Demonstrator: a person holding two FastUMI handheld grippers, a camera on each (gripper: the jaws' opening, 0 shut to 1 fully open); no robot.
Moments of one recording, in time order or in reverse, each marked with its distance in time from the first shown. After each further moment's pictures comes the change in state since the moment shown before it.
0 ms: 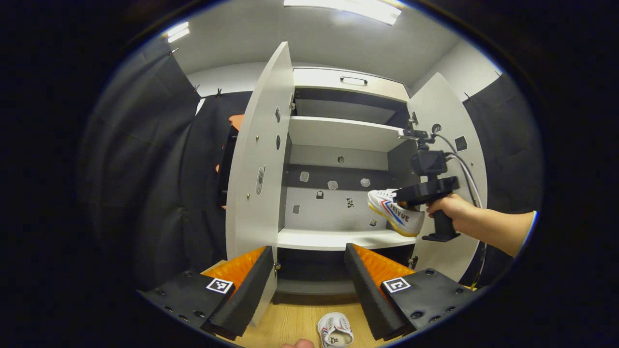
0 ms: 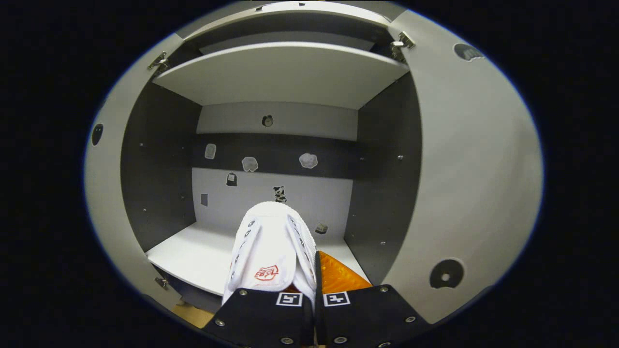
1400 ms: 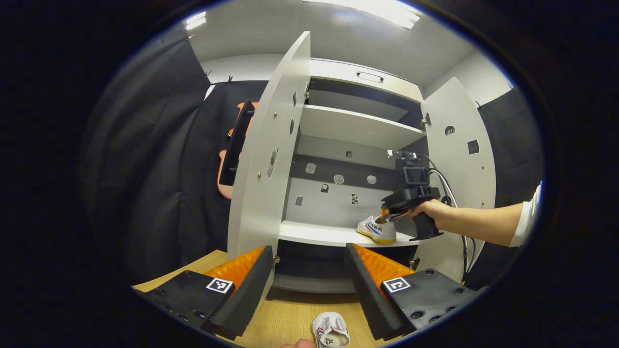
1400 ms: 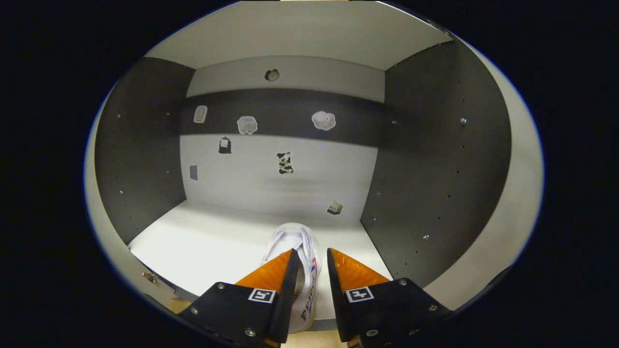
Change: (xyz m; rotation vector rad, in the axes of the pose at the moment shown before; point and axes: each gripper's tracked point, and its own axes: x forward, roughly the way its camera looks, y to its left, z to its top) left arm 0.017 0.021 -0.023 -0.077 0.026 0.008; right arm 0.022 0.013 -0.014 -0.049 0.082 0.068
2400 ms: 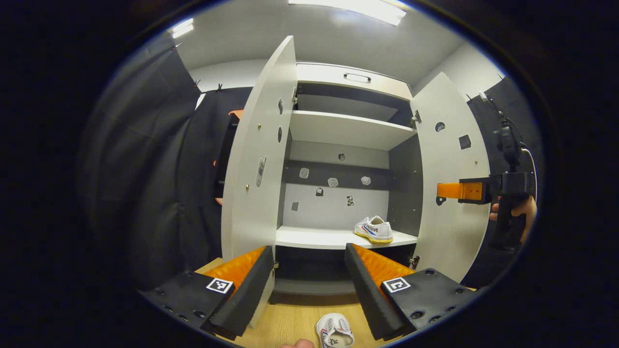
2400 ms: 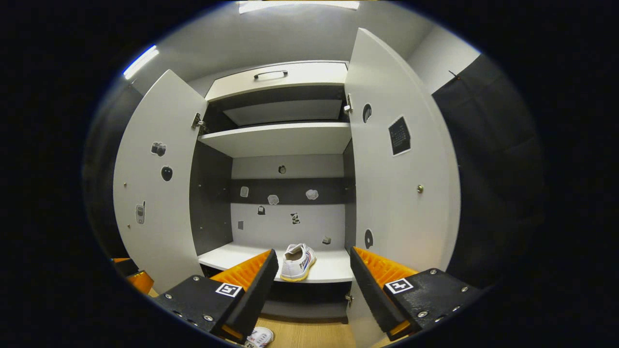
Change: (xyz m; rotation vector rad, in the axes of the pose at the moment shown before) left arm -0.004 -0.023 0.005 0.067 -0.003 -0.035; right arm -0.269 -0.049 -0.025 0.122 -0.428 0.043
